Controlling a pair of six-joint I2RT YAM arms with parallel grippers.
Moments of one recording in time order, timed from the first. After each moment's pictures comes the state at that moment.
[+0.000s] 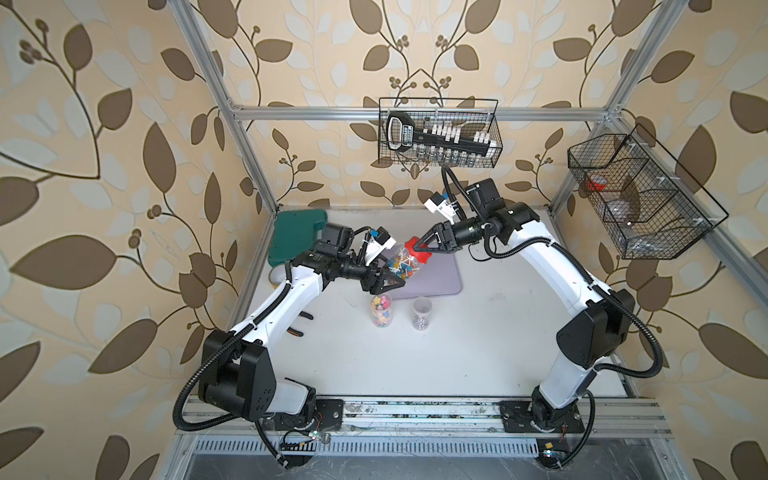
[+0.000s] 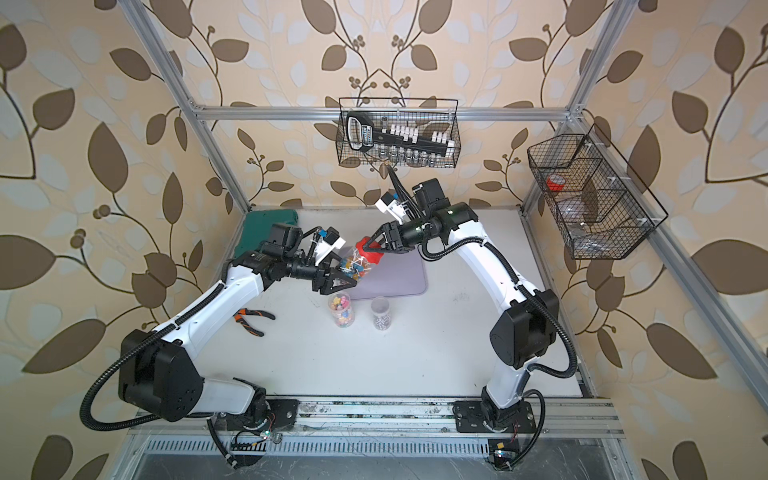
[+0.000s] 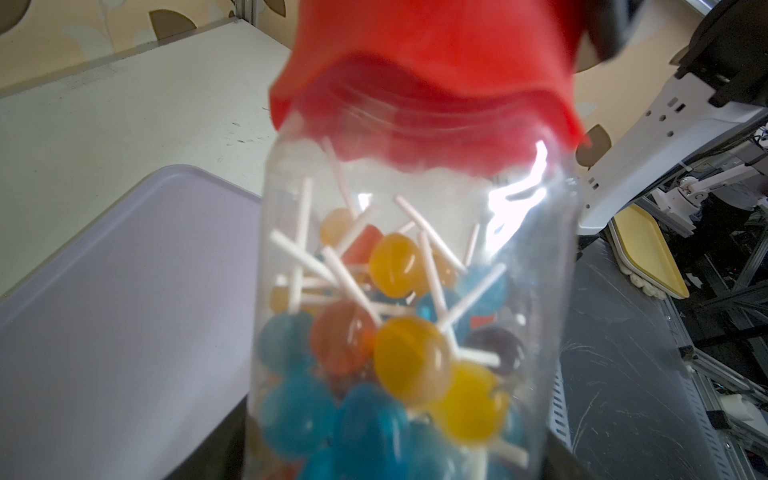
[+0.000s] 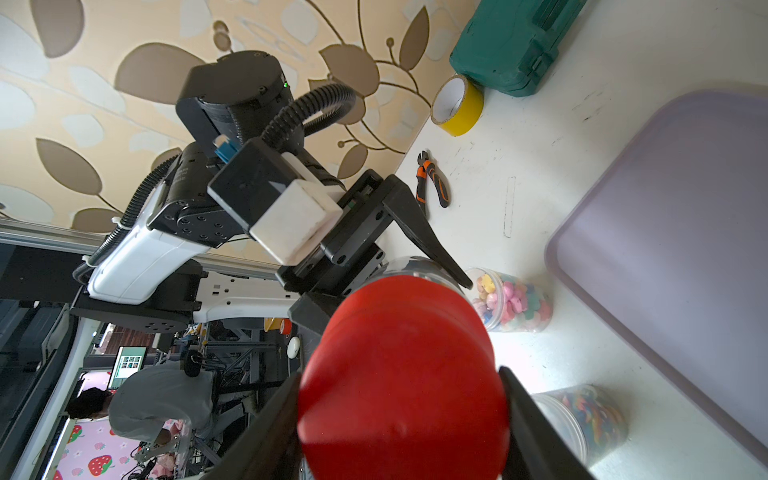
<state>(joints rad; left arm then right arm) -0.29 1.39 1.12 -0.54 0.99 0.31 0.41 1.77 1.80 -0.91 -0.98 0.24</state>
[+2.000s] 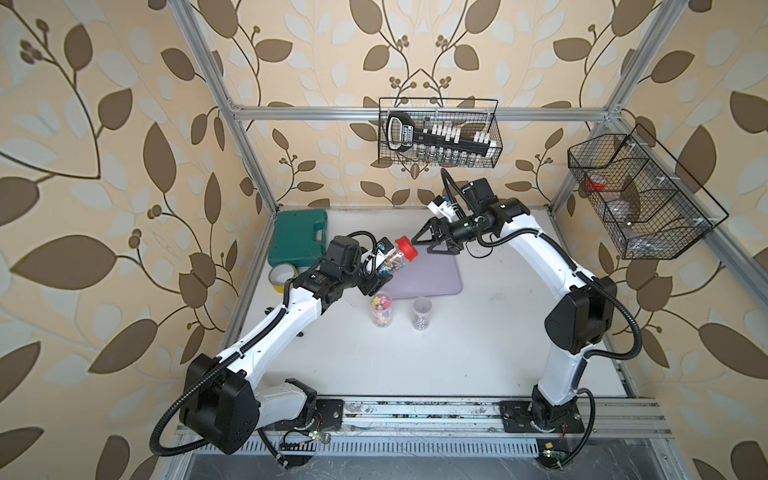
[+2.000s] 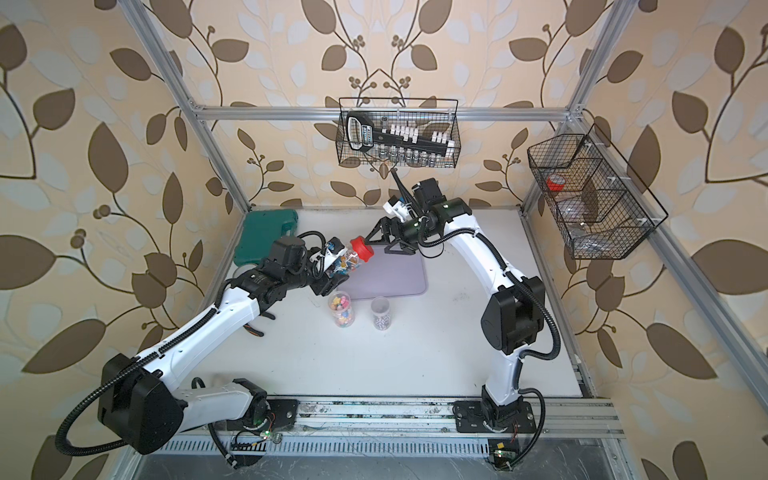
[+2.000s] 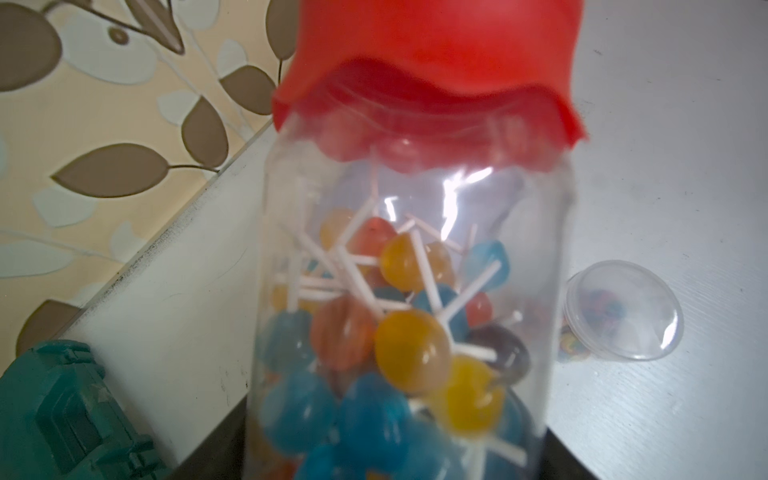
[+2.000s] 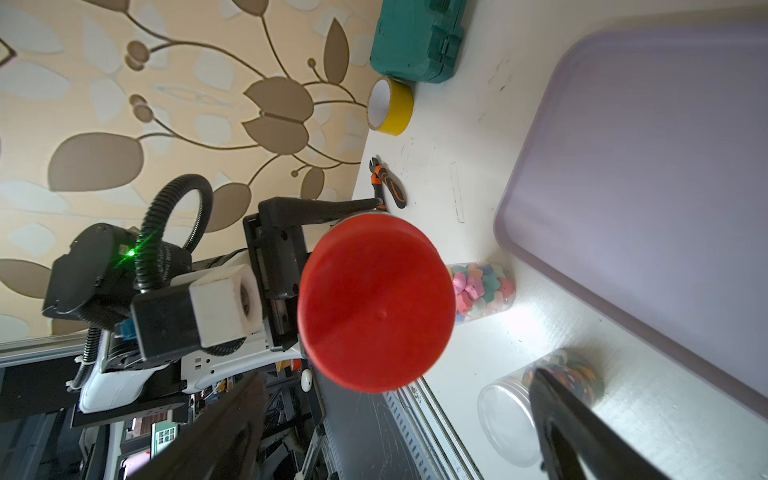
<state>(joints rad) -0.42 1.24 0.98 -0.37 0.25 0.42 0.39 1.90 1.89 -0.98 -0.88 0.39</state>
